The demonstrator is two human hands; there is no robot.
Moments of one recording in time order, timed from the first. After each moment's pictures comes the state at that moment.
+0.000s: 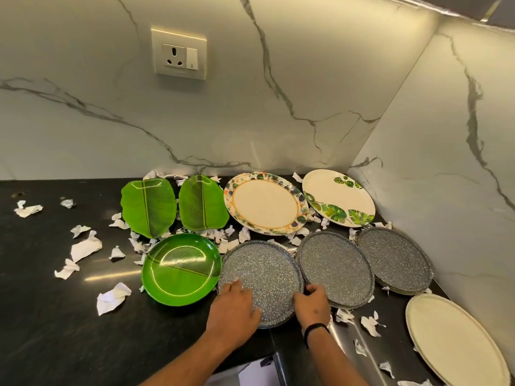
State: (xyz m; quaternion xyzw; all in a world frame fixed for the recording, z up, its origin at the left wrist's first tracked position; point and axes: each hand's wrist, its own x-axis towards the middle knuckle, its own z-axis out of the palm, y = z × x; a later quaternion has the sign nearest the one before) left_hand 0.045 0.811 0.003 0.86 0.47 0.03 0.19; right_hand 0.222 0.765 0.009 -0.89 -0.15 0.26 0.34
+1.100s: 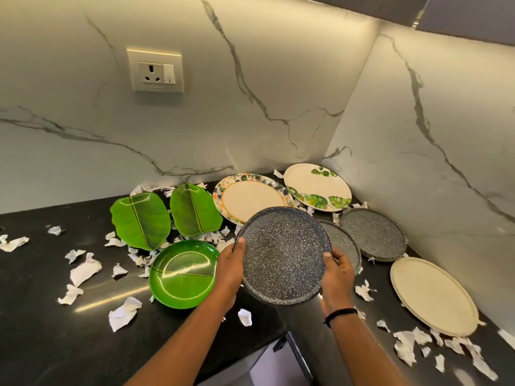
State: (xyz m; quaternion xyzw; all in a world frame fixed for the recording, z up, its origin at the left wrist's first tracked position) left_hand 0.037 0.854 0.064 0.46 0.46 0.33 0.68; right_hand 0.202 0.742 0.085 -0.69 -0.08 0.19 0.70
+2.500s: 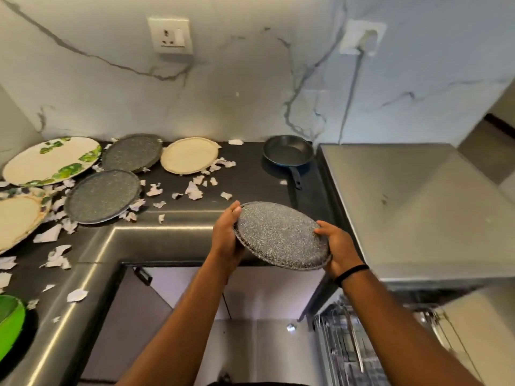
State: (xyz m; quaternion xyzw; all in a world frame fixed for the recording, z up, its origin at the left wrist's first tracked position) left_hand 0.056 0.469 0.100 0.49 0.11 -0.09 0.86; right_hand 0.037 0.252 0.067 -0.50 0.25 0.05 0.83
